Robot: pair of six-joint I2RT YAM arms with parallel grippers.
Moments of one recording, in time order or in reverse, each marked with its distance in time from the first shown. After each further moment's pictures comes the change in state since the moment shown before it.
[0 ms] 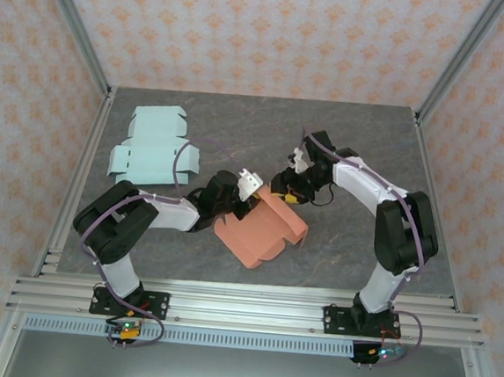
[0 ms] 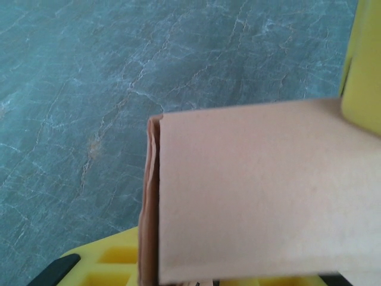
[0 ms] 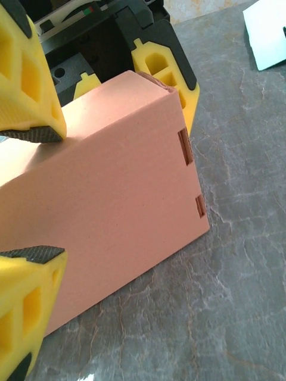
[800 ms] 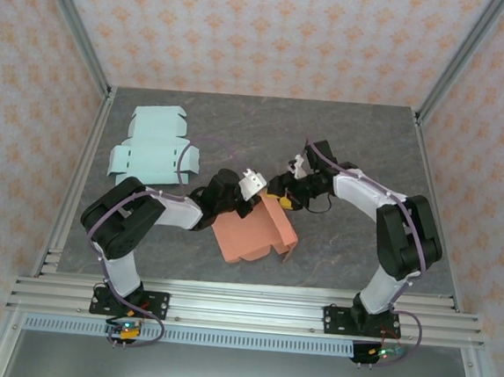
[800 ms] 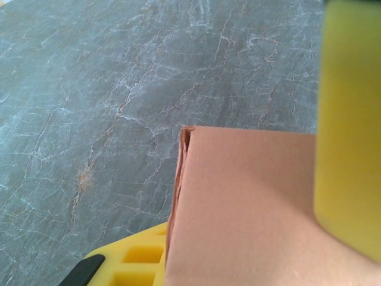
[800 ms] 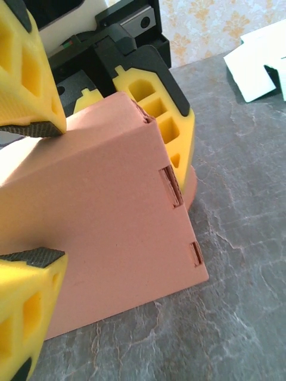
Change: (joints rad) left arm 0.006 0.054 0.019 0.074 0.050 0.068; right arm 0.000 -0.048 -0.170 0.256 -0.100 0.200
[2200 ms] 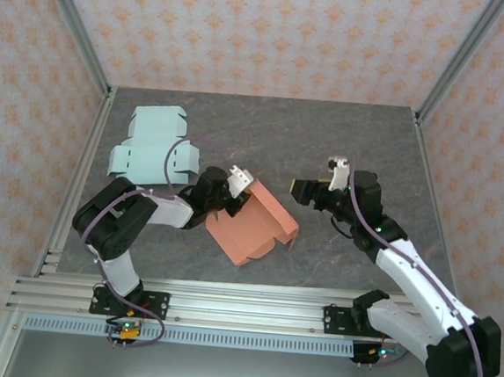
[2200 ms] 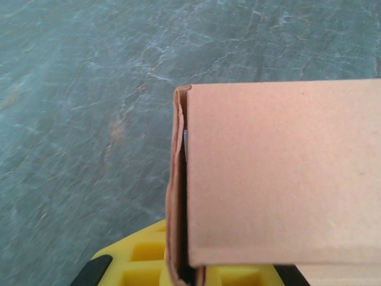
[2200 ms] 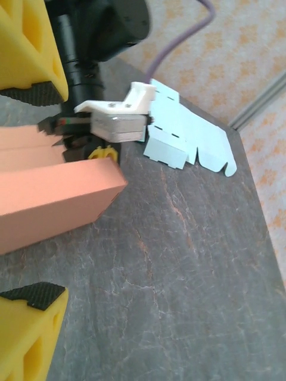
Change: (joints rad) left arm 0.095 -0.055 -0.063 -0.034 0.051 -0.059; right arm 0.019 -0.784 -0.435 0.353 0.457 -0.224
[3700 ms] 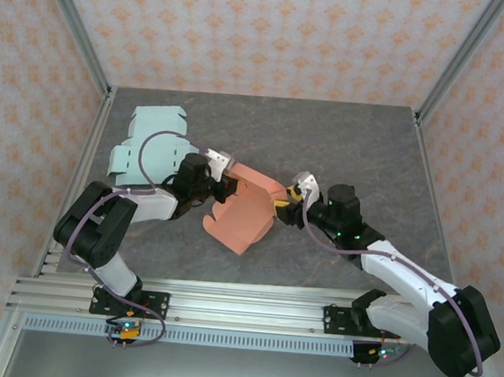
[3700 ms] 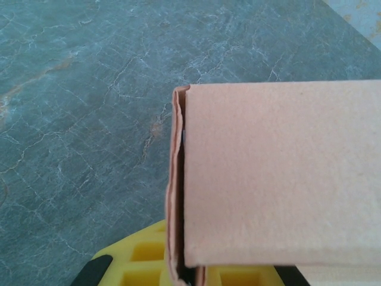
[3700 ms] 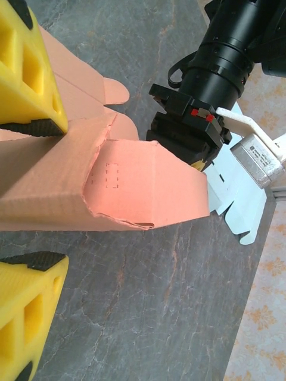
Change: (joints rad) left arm 0.146 -0.093 0.014 -0.096 0.177 -0.320; right arm 0.126 0.141 -0.163 0.346 -0.077 -0.488
